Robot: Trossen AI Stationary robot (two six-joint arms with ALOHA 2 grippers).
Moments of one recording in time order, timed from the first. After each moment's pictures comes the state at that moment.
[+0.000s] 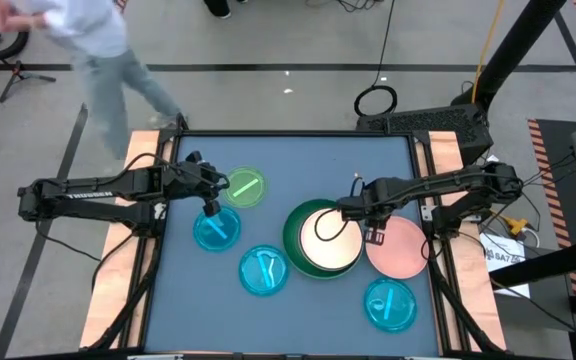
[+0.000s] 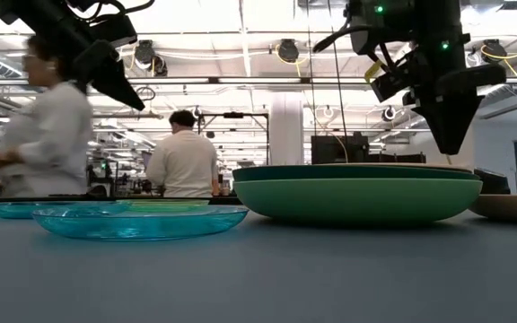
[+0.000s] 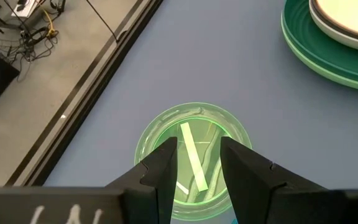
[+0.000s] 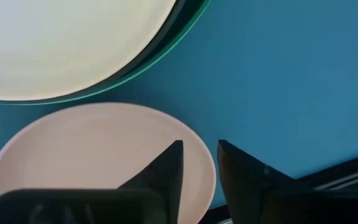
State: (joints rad) left arm 0.19 0.83 0.64 -0.50 -0.29 0.04; right arm 0.03 1.48 1.03 -1.30 0.16 0.28
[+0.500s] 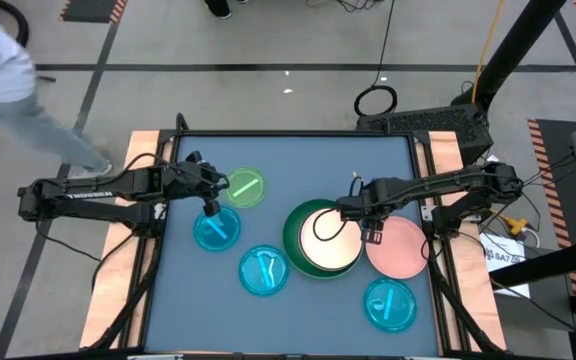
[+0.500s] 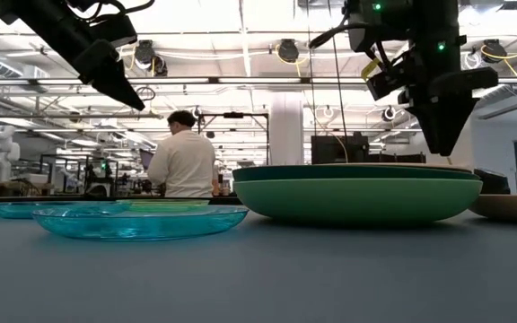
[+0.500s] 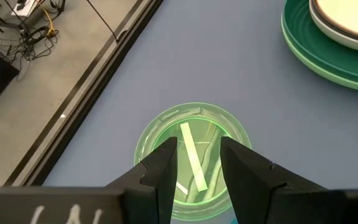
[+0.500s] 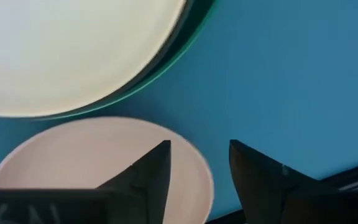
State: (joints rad) left arm 0.19 0.83 0.64 -0.50 -0.29 0.03; right arm 0.03 1.48 1.03 -1.25 0.19 0.28
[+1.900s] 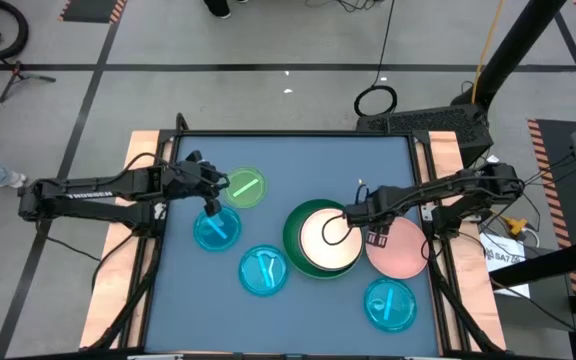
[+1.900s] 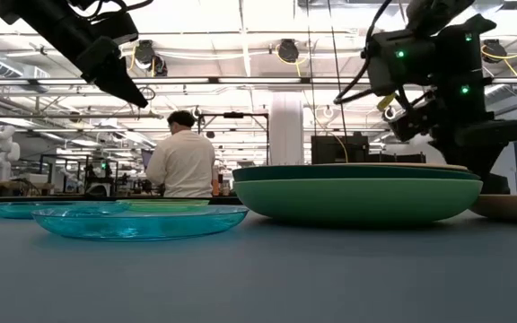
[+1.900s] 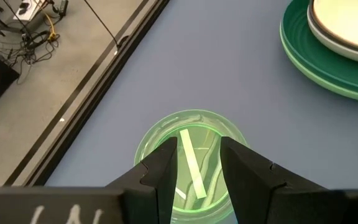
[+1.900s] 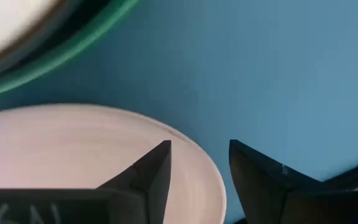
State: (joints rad) left arm 0.19 0.83 0.64 -0.47 -0.29 0.03; right arm 0.03 1.48 0.80 -1.10 0.21 0.34
